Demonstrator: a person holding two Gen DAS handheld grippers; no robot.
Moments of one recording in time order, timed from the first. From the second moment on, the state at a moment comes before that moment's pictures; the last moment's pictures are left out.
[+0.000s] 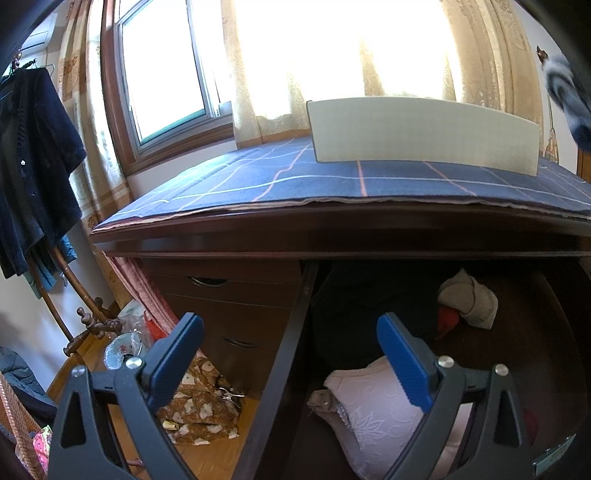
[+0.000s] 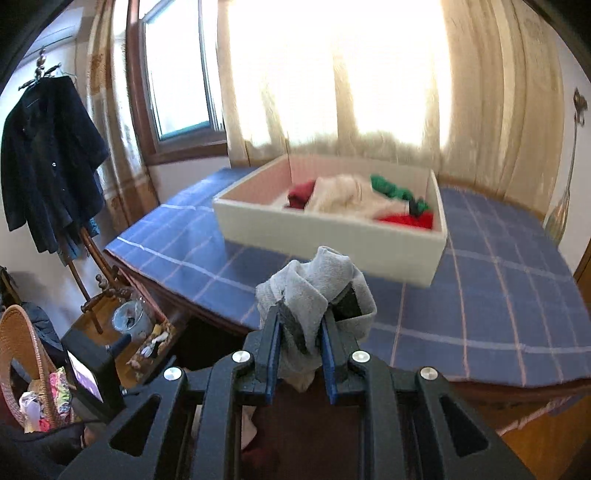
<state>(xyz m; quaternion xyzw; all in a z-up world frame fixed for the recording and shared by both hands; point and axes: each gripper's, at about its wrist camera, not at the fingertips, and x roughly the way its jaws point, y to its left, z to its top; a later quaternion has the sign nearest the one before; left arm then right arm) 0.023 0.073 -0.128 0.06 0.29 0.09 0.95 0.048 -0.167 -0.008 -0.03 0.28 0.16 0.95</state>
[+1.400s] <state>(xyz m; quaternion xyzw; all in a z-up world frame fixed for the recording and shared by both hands) 0.022 0.077 -0.127 0.04 0.28 0.07 0.96 0.280 -0.038 0.027 -0.02 0.27 0.16 0.95</state>
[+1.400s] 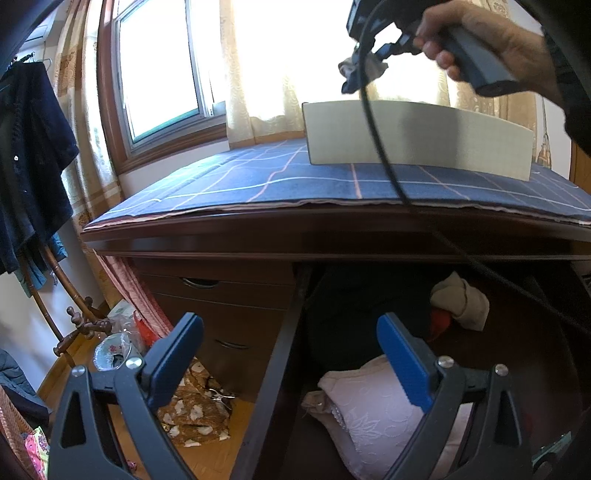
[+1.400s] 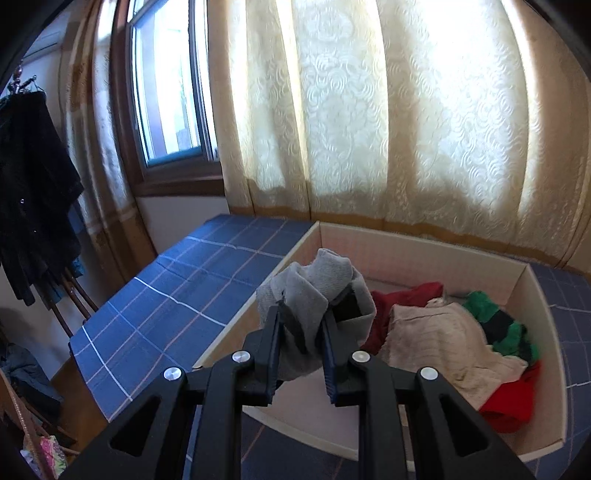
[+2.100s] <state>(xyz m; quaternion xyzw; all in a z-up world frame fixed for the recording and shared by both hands) 0.021 0.077 -0.127 0.04 0.28 0.06 0.96 0.352 -0.008 -0.035 0.00 0.37 0.15 0.92</state>
